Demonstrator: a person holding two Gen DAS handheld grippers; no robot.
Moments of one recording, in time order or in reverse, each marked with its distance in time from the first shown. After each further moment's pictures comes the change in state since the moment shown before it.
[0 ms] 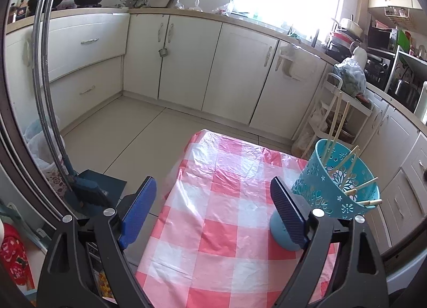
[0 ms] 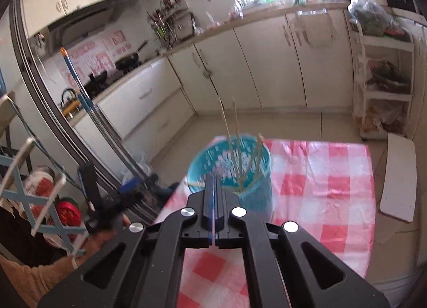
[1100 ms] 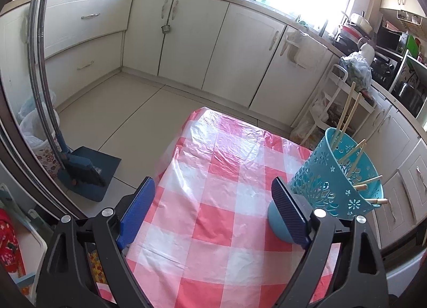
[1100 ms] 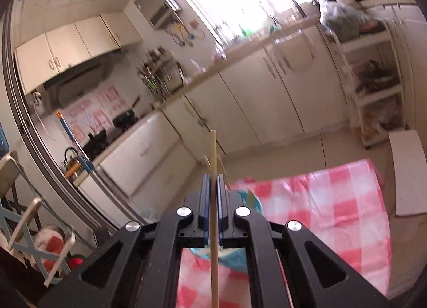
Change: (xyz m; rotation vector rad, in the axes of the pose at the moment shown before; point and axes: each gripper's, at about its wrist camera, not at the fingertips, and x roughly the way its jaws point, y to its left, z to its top) left arm 0.024 0.005 -0.009 -0.050 0.104 -0.010; right arm -0.022 -0.019 0.042 0.167 -0.370 0.064
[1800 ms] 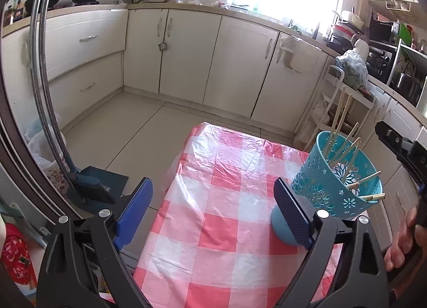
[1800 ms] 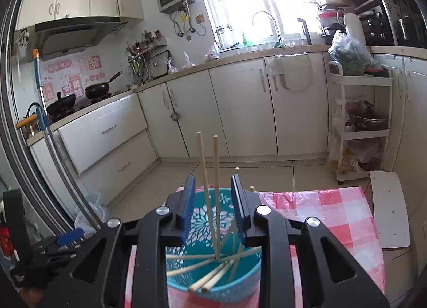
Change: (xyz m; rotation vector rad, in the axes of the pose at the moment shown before) left arm -0.018 -0.015 0.003 0.083 -0.078 0.033; right arm 0.066 0.017 -0.062 -0.269 0.014 -0.220
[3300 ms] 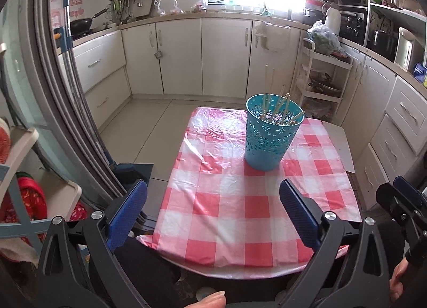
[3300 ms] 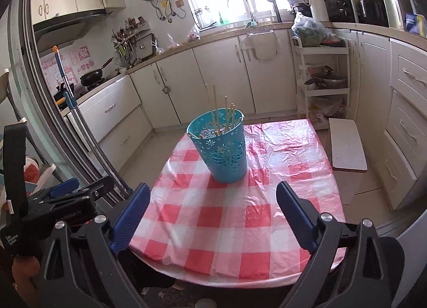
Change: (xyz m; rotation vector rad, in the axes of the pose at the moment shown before) left arm -0.225 -0.060 -0.048 0.195 0.056 0.088; right arm -0.214 0.055 -0.059 0.119 0.162 -0.102
